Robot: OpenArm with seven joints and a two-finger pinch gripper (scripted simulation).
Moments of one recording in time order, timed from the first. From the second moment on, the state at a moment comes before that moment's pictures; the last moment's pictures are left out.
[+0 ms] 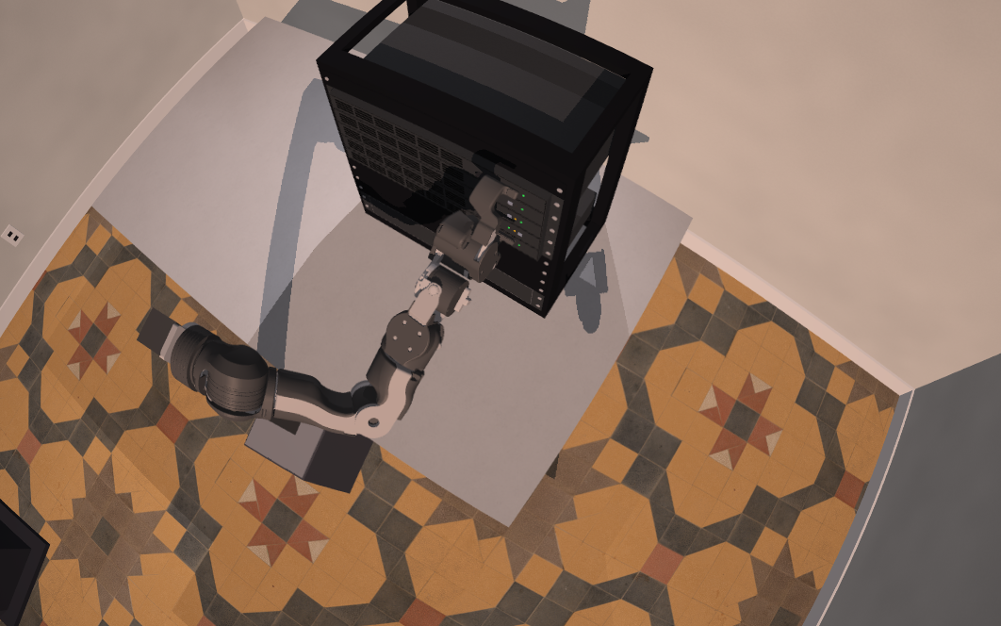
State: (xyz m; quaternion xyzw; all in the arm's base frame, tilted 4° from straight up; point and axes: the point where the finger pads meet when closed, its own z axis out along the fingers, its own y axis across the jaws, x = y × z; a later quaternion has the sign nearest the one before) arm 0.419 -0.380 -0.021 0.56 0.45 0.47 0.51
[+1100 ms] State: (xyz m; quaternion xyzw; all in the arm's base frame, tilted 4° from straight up) arm 0.419 -0.380 -0.021 0.56 0.45 0.47 0.51
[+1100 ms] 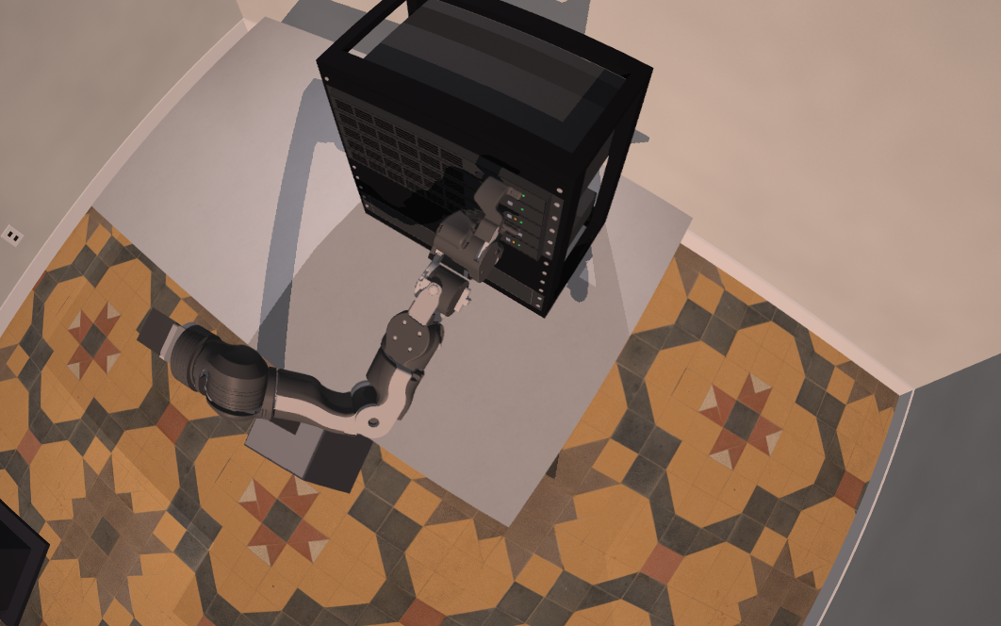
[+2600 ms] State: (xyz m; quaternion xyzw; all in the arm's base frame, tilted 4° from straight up) arm 0.413 -0.372 -0.039 0.56 0.46 0.46 0.51
